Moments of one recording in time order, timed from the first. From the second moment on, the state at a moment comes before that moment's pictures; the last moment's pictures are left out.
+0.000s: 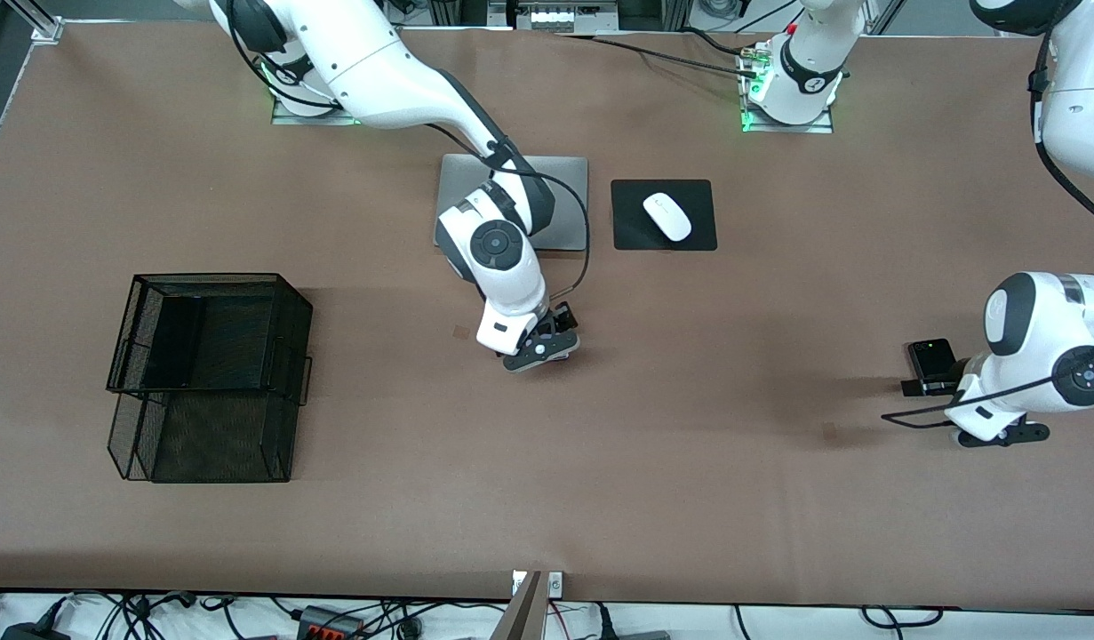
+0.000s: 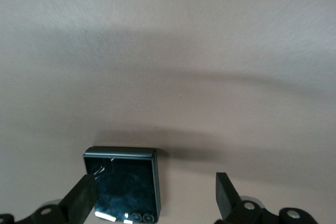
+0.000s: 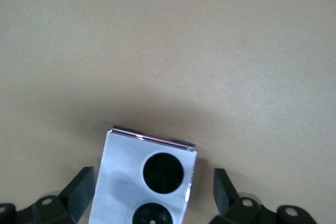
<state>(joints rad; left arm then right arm) 0.54 0.78 -0.43 -1.53 0.53 2.05 -0.22 0.76 0.91 -0.05 -1.35 0.08 2.44 0.31</state>
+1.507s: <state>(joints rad) 0.66 0.80 -0.44 -1.64 0.53 2.16 -0.18 0.79 0.97 -0.09 -1.27 -0.01 2.39 0.39</state>
